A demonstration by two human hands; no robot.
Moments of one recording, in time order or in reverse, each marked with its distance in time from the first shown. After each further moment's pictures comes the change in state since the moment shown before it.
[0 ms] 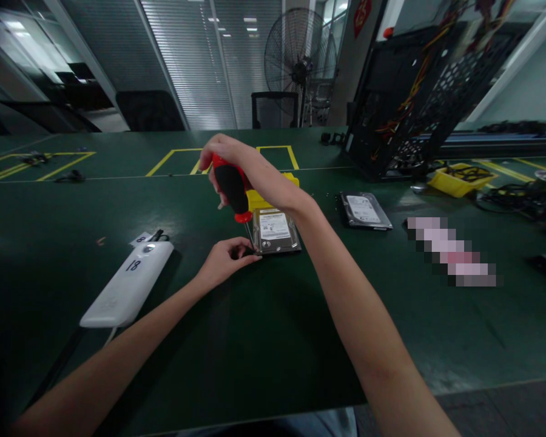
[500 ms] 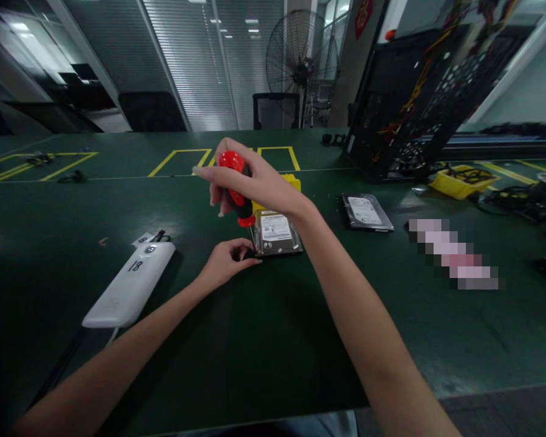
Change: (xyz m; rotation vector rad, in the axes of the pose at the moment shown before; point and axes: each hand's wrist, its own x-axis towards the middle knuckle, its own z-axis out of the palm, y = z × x) left_hand 0.002 -0.005 0.002 0.011 0.027 0.027; right_hand 0.001 0.005 0.003 -0.024 0.003 -0.015
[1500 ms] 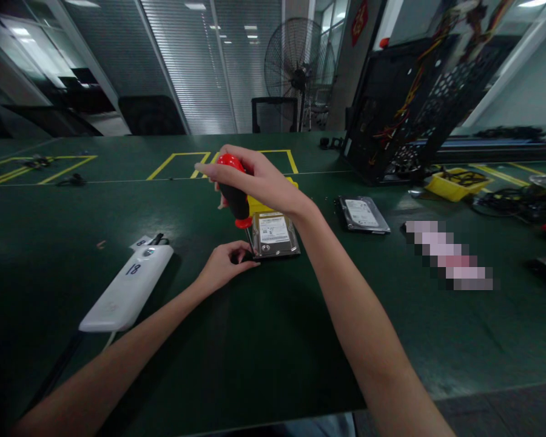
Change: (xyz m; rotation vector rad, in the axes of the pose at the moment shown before) left_hand -0.001 0.002 -0.001 0.019 -0.018 -0.008; right_hand -0.003 -0.006 -0.006 -0.044 0.057 0.018
